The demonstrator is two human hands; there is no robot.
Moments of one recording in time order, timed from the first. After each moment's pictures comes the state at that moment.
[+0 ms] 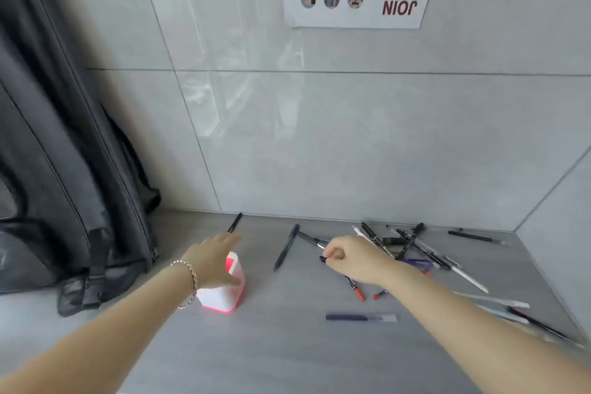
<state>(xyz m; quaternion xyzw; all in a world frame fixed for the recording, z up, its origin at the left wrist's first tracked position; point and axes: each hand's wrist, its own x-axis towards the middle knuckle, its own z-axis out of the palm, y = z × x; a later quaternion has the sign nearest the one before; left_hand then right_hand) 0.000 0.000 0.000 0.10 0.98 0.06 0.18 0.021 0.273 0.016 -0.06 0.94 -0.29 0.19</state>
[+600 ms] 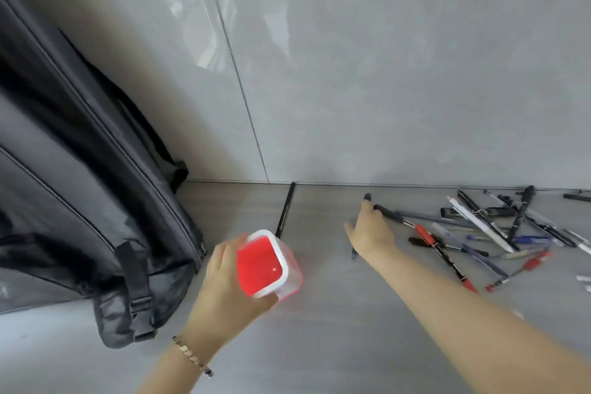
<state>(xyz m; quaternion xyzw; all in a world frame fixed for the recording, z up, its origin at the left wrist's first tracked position) -0.026 -0.118 -0.059 -0.01 0.92 0.39 0.08 -0.104 0.117 -0.107 0.20 0.93 -0.26 0.17</state>
